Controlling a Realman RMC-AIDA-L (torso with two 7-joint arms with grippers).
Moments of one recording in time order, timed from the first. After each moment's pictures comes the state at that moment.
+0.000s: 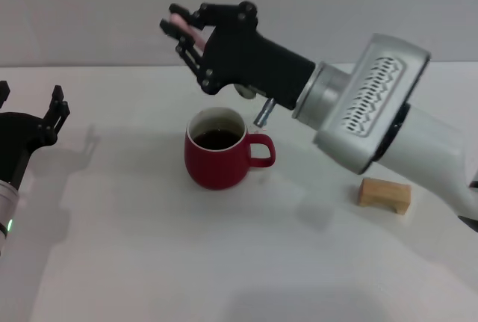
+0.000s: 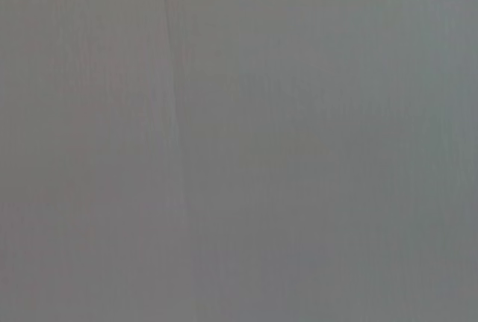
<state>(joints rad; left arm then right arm) -0.38 -2.07 -0.82 -0.23 2.15 1.14 0.07 0.86 2.08 0.76 0.35 -2.82 -1.13 0.05</state>
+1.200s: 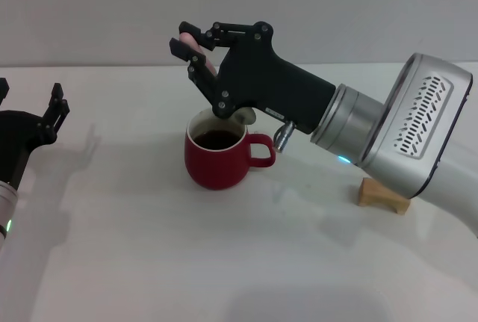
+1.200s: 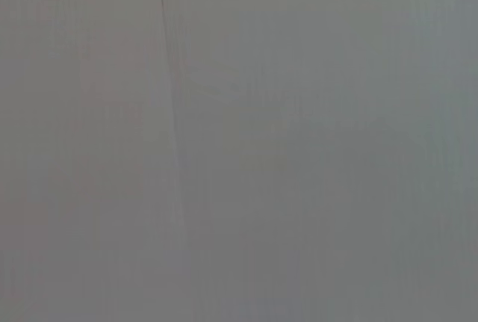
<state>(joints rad) -0.38 -2.07 -0.82 -0.23 2.15 1.17 0.07 0.80 2.08 0.75 0.31 -2.87 -1.28 0.18</state>
